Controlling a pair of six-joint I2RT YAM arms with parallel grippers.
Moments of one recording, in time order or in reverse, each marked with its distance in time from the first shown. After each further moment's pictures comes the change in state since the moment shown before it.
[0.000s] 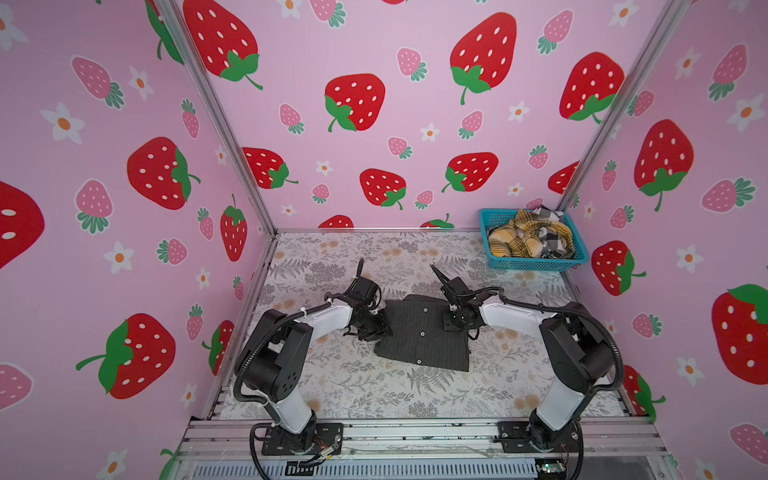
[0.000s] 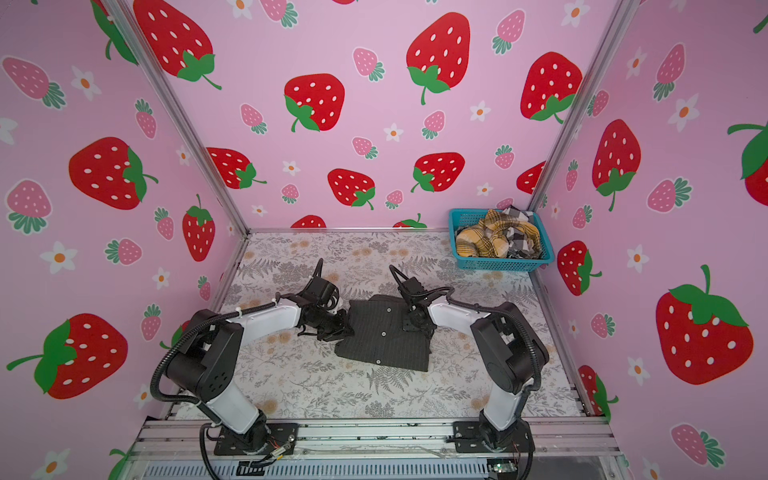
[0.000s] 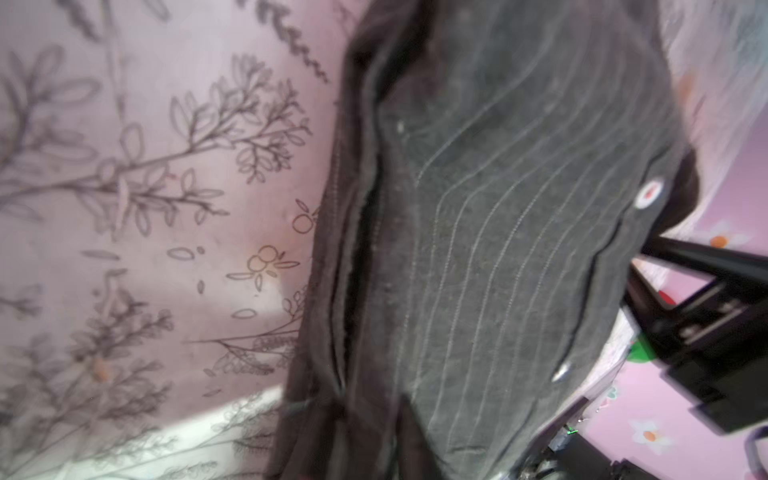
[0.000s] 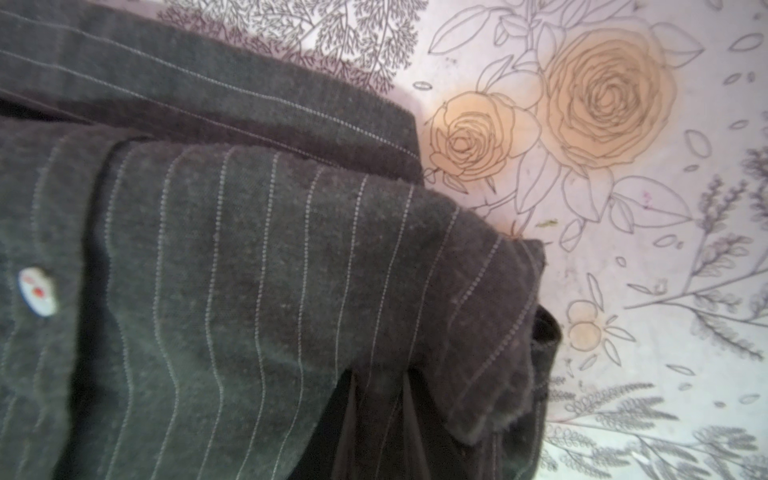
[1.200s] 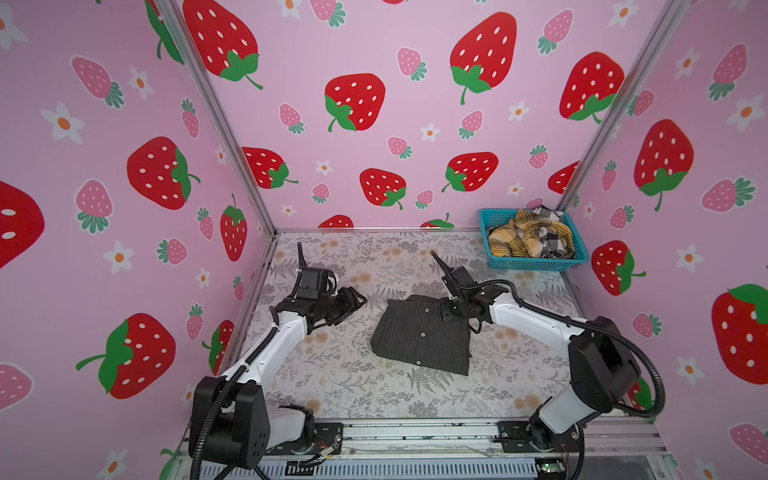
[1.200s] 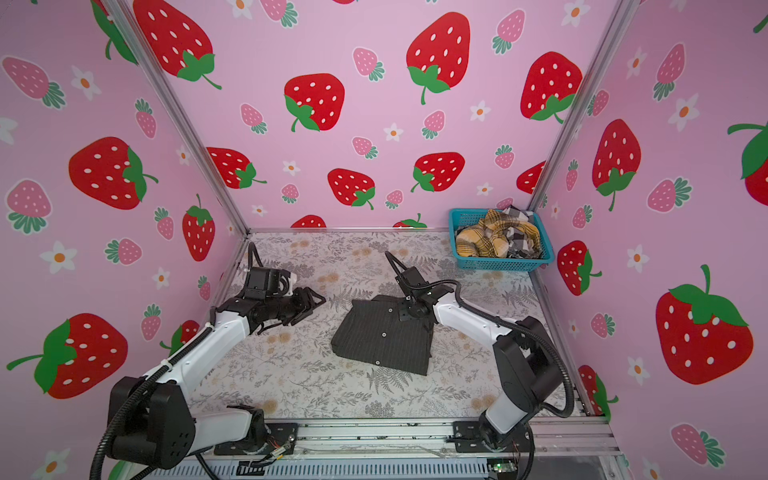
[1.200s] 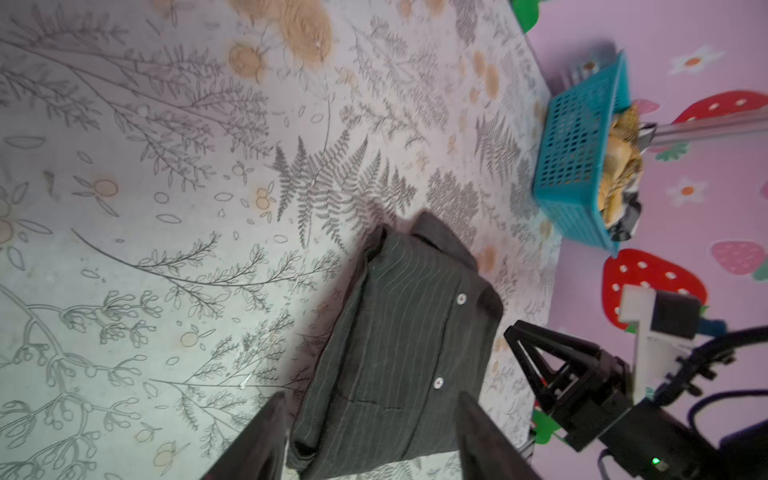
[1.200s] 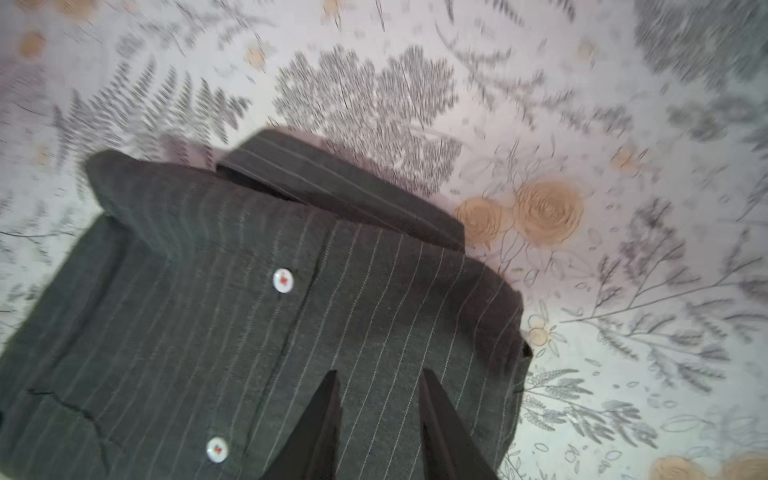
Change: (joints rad) left arm 0.277 -0.406 -0.103 -0.035 0.008 -0.042; right arm 0.026 -0.114 0.057 -0.060 0.037 -0.056
